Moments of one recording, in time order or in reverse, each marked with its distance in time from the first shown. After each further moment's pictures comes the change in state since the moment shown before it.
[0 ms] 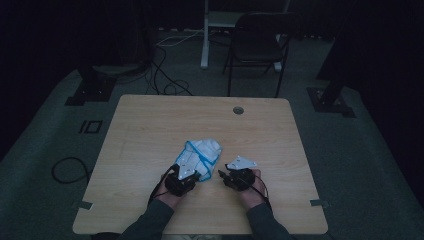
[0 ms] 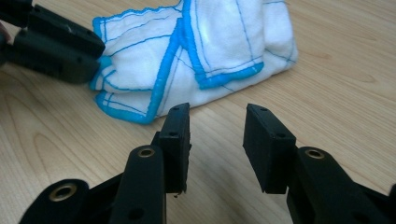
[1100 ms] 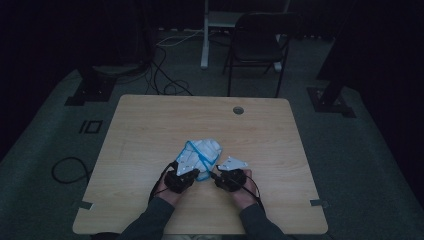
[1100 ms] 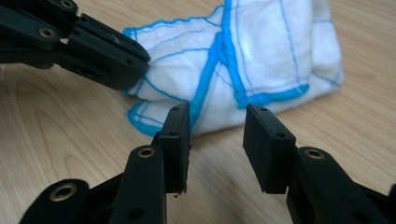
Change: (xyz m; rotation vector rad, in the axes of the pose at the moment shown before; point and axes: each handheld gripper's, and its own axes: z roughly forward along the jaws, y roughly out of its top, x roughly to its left) left arm 0.003 0.005 0.001 -0.018 -0.013 -0.035; right arm 0.019 0.010 0.014 -0.015 0.044 -0.020
